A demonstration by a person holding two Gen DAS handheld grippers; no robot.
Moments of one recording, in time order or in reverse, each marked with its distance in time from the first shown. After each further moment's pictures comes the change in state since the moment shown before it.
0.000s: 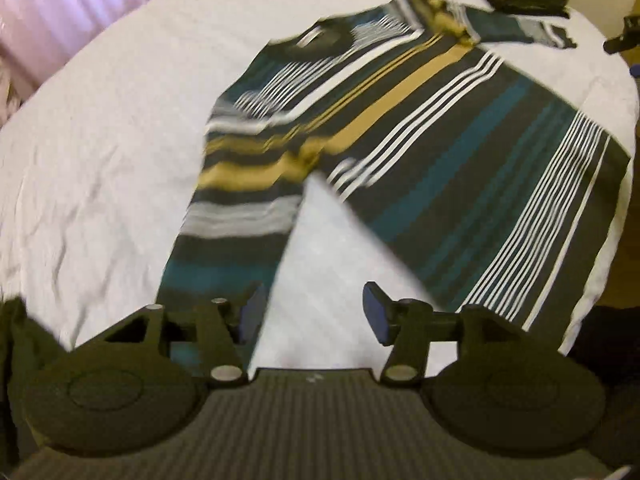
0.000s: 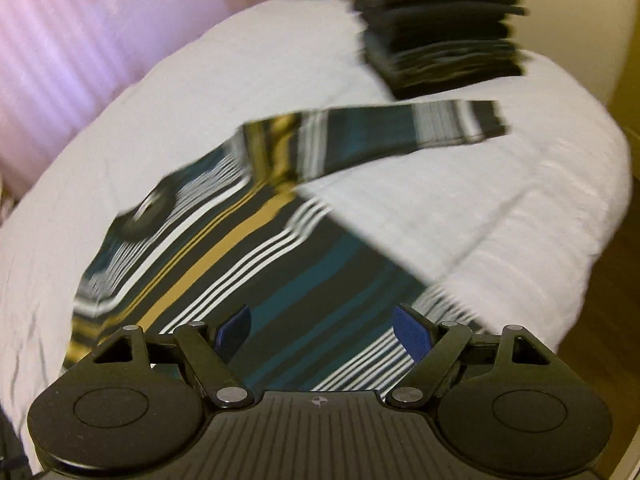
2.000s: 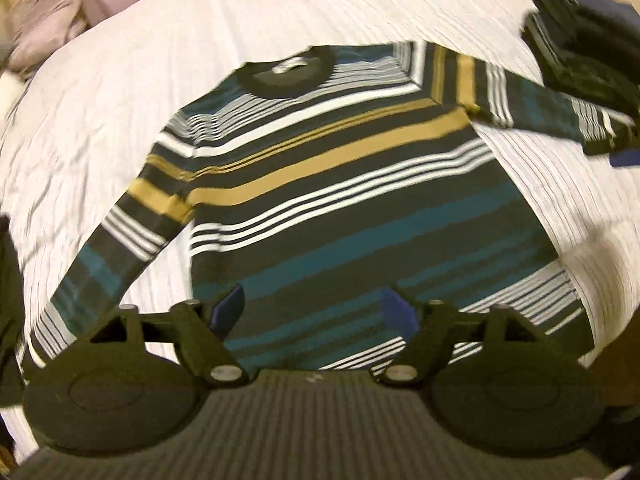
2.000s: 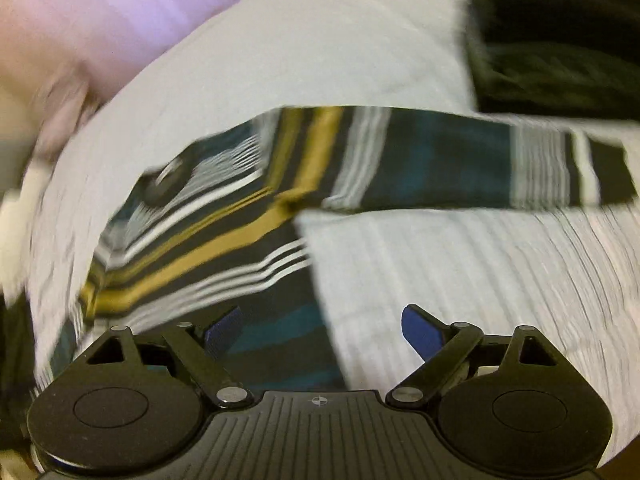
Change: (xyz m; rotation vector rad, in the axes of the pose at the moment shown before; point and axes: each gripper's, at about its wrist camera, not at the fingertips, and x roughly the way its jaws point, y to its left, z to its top) left arm 0.013 -0.170 0.139 -0.424 0.071 0.156; right arm 0.110 -0.086 0.136 -0.399 0.245 0.317
